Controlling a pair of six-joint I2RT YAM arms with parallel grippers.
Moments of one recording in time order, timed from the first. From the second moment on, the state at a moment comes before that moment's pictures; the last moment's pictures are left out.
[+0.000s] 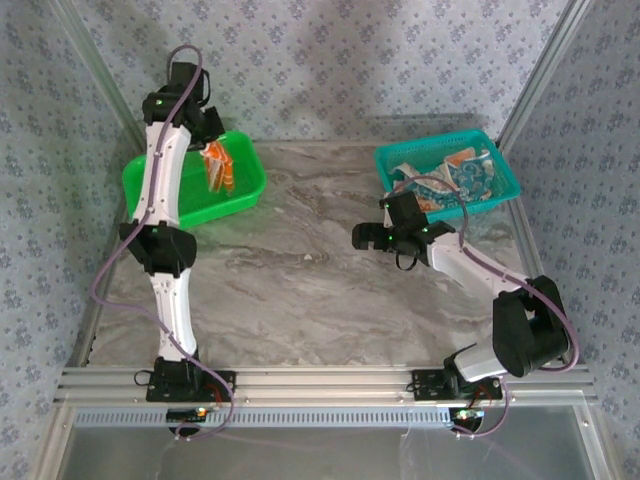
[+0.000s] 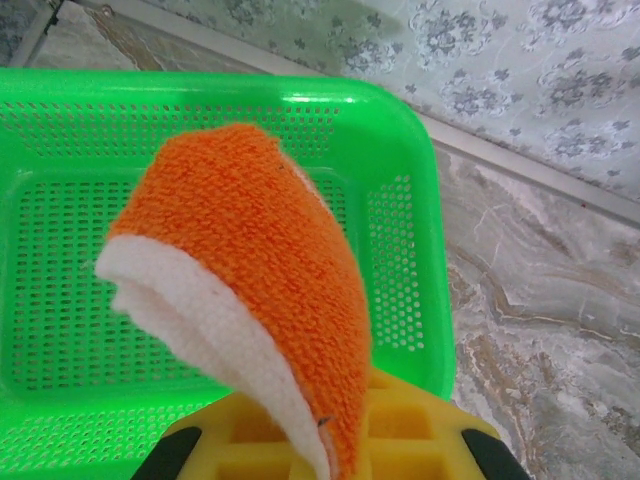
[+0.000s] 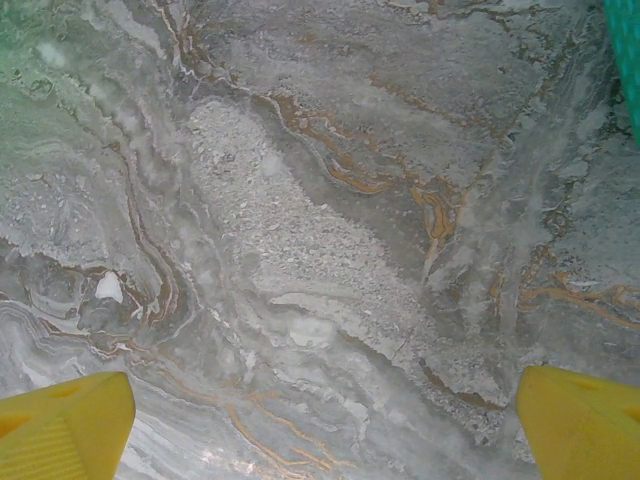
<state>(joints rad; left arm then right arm) -0.12 2.23 2.66 -1.34 -0.12 -0.45 0.45 1.43 0.95 -0.41 -0.07 0.40</state>
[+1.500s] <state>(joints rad) -0.07 2.36 2.64 -1.26 0.20 -0.49 0.41 1.58 1.00 -0.40 -0.17 0.39</state>
